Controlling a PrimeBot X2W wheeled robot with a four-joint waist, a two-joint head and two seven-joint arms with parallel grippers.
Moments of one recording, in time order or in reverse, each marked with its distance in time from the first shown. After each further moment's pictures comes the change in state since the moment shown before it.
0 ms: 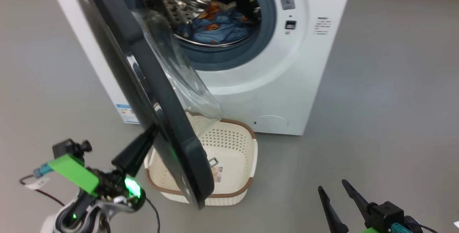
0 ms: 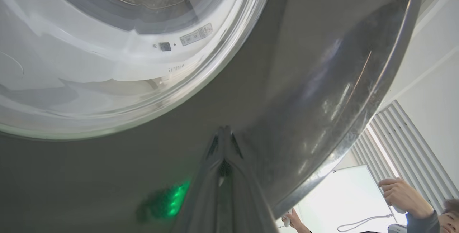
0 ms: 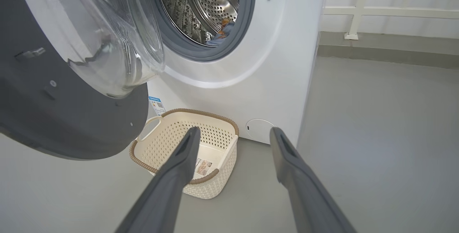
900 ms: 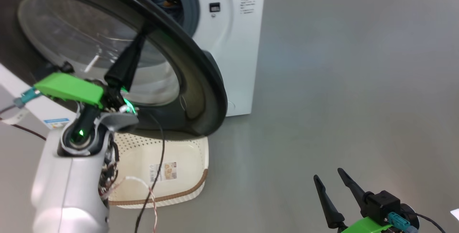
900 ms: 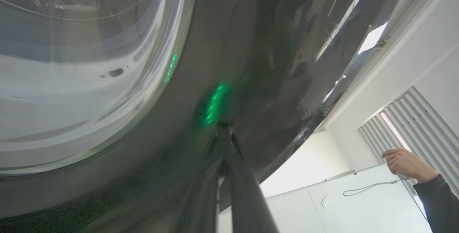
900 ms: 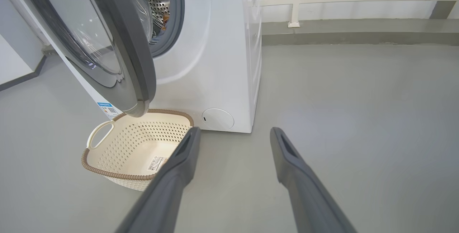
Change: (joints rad) left arm -0.416 -0.008 -0.081 0.260 0.117 -0.001 -0.308; right arm -0.050 0.001 0.013 0.008 0.001 0.000 0.000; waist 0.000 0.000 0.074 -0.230
